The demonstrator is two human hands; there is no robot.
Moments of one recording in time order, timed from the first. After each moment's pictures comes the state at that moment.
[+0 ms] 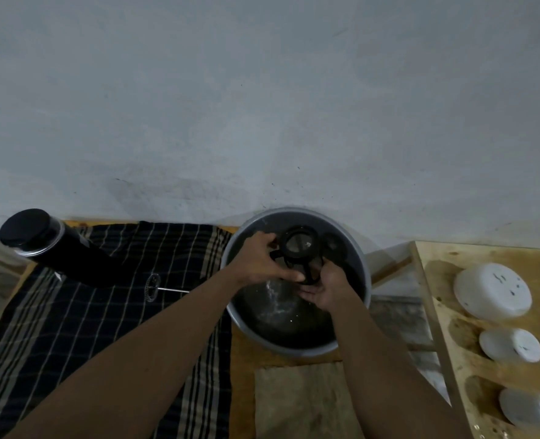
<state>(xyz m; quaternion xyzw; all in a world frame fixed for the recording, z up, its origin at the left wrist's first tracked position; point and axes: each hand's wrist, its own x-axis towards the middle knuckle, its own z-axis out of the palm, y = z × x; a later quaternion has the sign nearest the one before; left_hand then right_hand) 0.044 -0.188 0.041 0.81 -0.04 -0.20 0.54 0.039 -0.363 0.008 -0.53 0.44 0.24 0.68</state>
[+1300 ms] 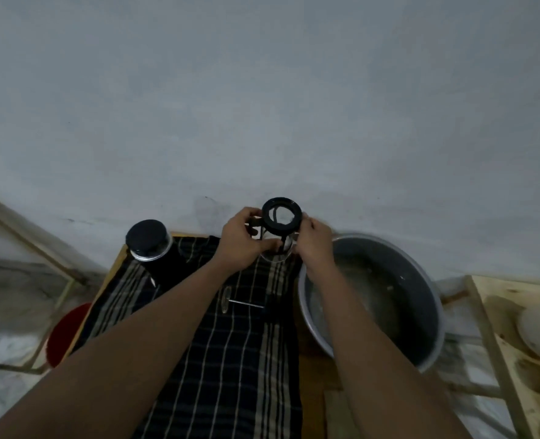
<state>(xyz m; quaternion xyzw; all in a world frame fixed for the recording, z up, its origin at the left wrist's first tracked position) 0.044 -0.018 0.087 0.83 0.08 0.04 0.55 0.074 -0.167 0.096 -0.79 0.15 0.06 0.60</state>
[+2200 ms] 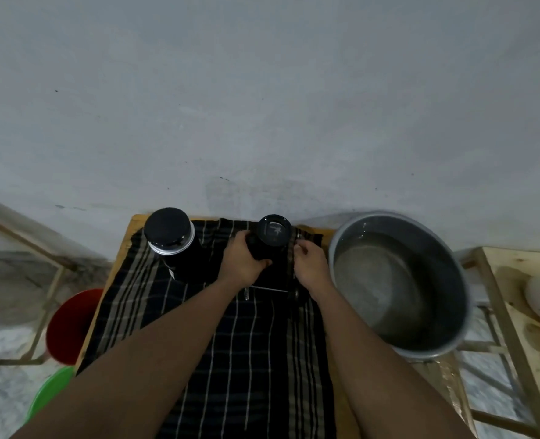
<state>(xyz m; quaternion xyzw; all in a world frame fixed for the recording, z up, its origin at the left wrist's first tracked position) 0.026 0.044 -0.013 0.86 0.17 -0.09 0.47 0.037 -0.116 0.004 -0.85 0.16 0.17 0.48</state>
